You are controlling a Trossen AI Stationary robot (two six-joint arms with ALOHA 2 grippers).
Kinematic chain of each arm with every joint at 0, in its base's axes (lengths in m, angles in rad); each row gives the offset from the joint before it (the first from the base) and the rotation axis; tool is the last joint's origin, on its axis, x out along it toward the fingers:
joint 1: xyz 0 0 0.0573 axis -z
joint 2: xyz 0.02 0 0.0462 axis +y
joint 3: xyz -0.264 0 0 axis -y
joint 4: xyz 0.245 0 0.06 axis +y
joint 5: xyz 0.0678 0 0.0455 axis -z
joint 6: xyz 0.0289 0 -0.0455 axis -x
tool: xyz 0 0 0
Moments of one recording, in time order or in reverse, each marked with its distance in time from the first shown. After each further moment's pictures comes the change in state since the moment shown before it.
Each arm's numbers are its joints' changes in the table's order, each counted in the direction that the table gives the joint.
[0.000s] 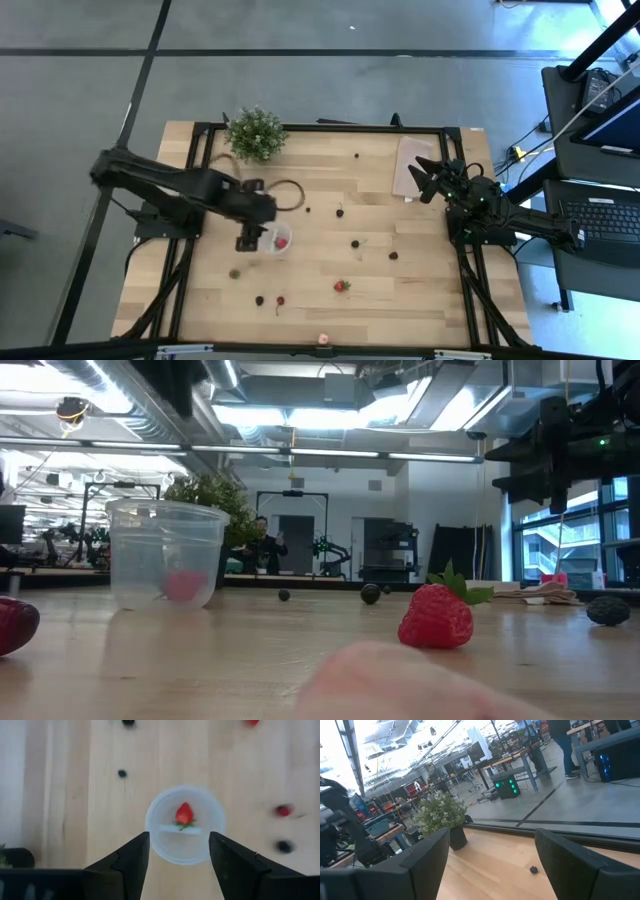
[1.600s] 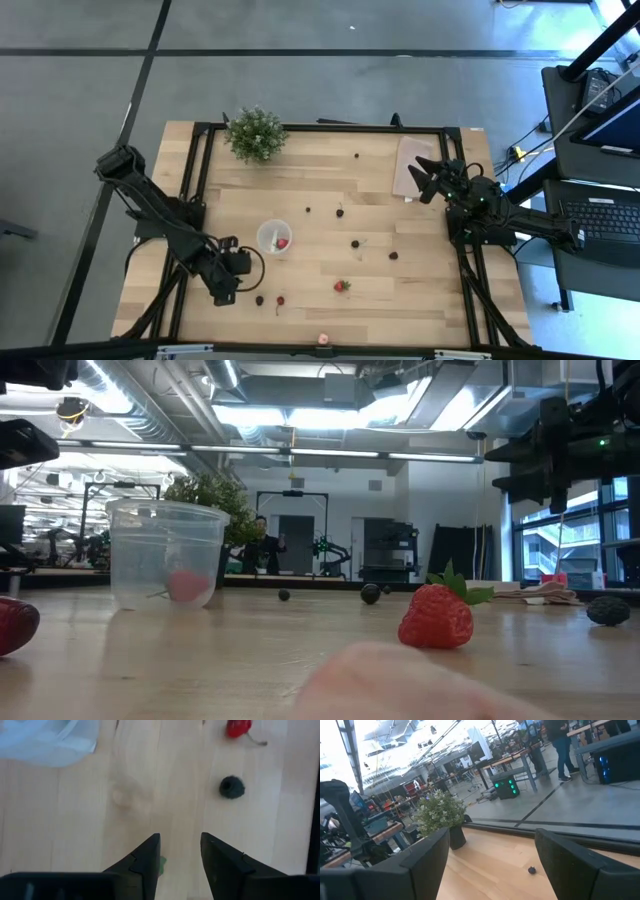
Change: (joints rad) left arm 0.534 0.063 -0.476 -0.429 -0.027 0.665; right arm 0.000 0.000 0.000 0.001 -0.001 0.029
